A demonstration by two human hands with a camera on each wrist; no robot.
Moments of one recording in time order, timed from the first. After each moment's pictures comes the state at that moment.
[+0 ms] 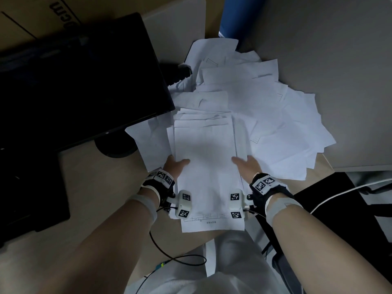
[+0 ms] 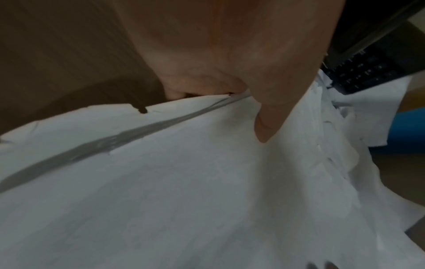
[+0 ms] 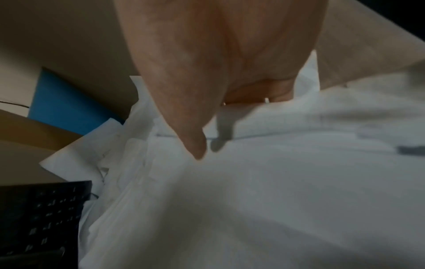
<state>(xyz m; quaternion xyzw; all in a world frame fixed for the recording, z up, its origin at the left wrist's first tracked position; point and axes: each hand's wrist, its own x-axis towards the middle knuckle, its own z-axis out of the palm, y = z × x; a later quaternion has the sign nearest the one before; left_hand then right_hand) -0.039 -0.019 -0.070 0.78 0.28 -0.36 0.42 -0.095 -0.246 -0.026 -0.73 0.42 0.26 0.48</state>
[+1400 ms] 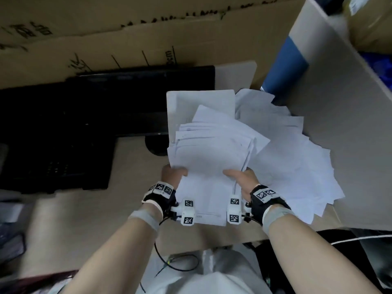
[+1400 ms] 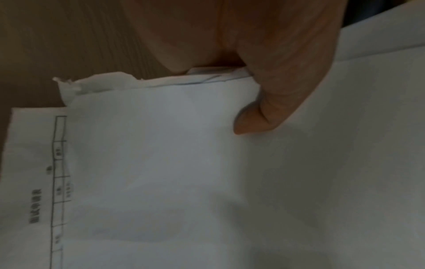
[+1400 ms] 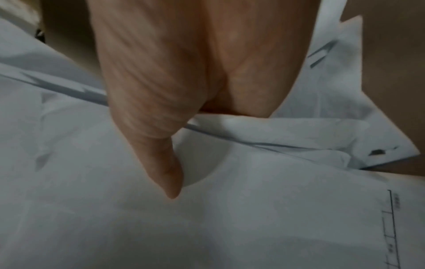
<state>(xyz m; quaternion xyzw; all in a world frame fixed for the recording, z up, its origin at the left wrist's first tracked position) -0.101 0.036 0.064 0.69 0.39 -0.12 0.60 -0.092 -0.186 0.072 -0.65 0.28 0.24 0.67</state>
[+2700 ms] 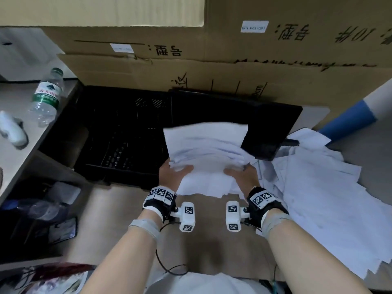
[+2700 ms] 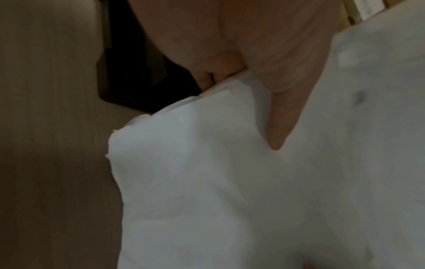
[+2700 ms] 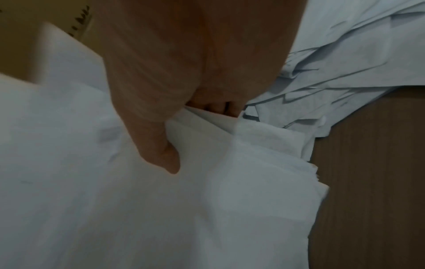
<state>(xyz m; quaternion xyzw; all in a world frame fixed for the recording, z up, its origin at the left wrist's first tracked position) -0.140 0.248 0.130 0.70 0.35 0.05 0.62 -0.067 0.043 0.108 -0.77 0.15 0.20 0.58</state>
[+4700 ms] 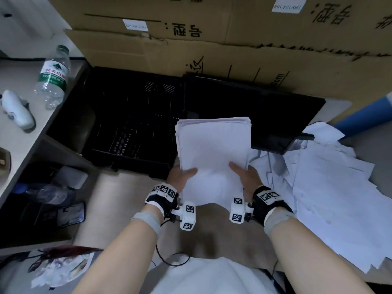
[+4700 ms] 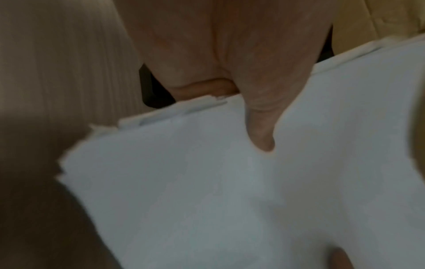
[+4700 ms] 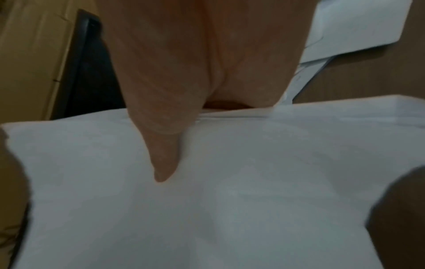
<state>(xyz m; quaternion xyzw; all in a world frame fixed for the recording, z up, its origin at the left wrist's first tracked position) -0.158 0.275 0.081 0.68 0.36 -0.07 0.64 -0.083 0.063 0.077 -0.72 0.18 0.26 0.62</state>
